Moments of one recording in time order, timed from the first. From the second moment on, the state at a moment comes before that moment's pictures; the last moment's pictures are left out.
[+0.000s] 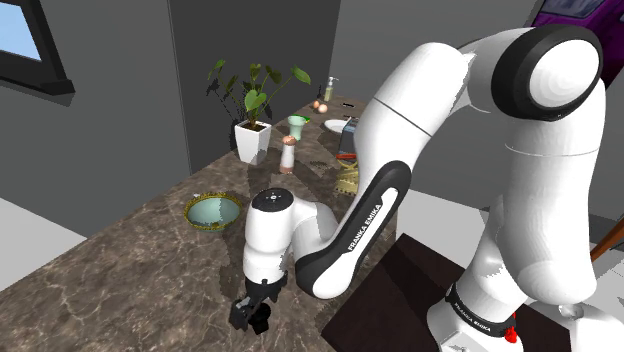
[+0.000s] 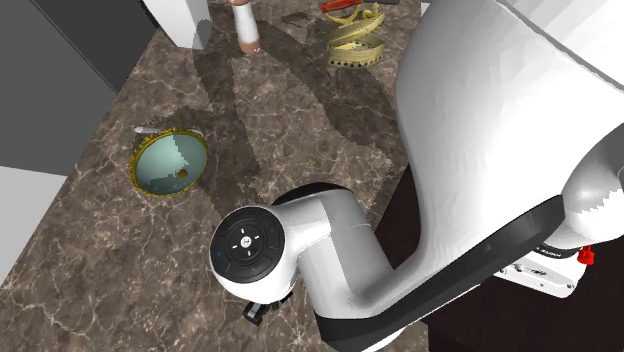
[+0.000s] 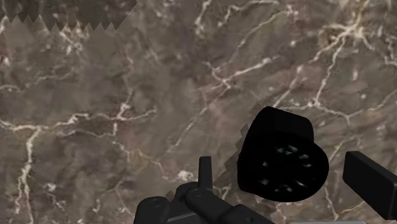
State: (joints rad) arm 0.32 0.37 0.36 -2.39 -0.28 2.76 0.86
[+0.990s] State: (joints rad) arm 0.32 0.35 0.37 -2.39 -0.26 2.75 0.85
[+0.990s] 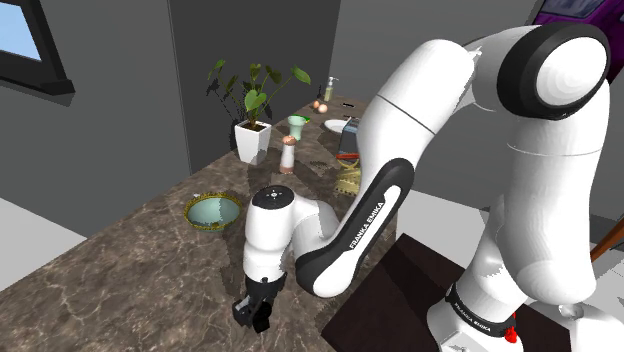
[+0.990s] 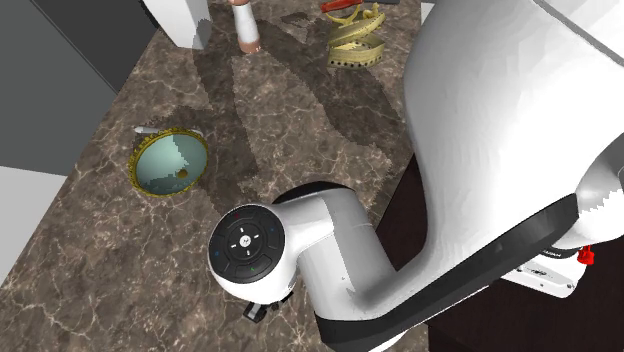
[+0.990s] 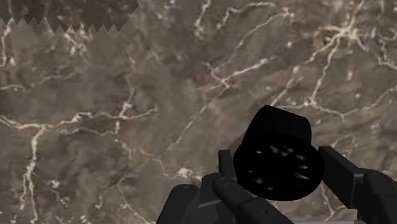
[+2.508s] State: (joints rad) arm 0.23 0.05 0.49 -2.38 0.00 2.47 0.67
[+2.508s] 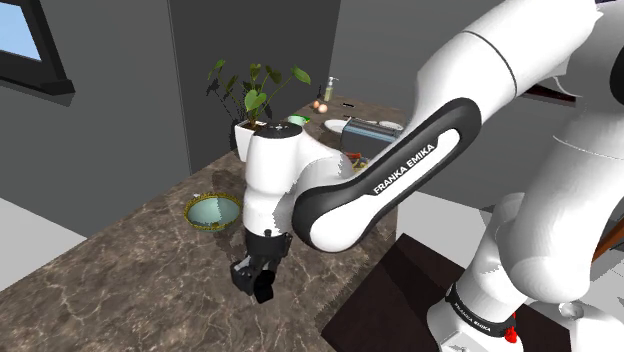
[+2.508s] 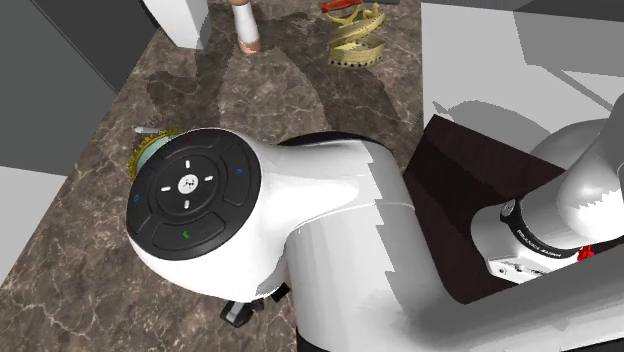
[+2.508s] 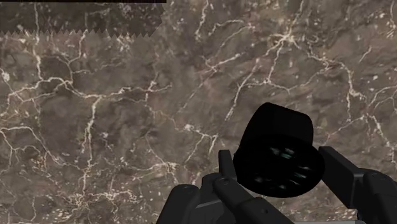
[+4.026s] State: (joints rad) arm 0.13 0.31 0.37 -1.87 -0.10 2.20 0.49
